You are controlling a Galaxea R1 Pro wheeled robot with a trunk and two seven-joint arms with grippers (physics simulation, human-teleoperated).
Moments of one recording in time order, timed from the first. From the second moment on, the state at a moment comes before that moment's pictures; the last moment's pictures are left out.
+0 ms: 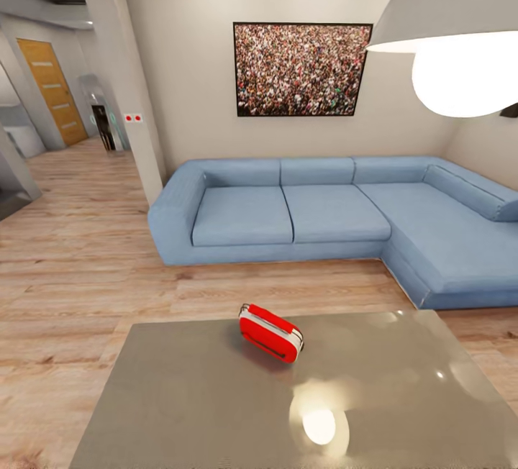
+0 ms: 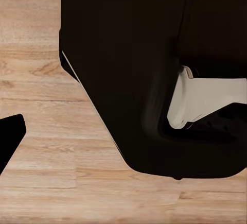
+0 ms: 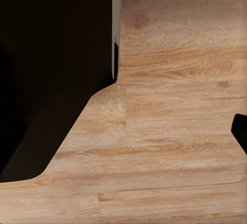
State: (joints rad) left arm 0.05 -0.06 0.01 -0.08 0.11 -0.10 0.01; right arm 0.03 -0.09 -0.02 -0.05 0.03 -0.12 0.02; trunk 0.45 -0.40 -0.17
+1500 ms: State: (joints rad) left arm 0.05 -0.06 0.01 -0.09 0.11 -0.11 0.00; right arm 0.03 -0.08 -0.01 -0.05 0.03 -0.12 0.02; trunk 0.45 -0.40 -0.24
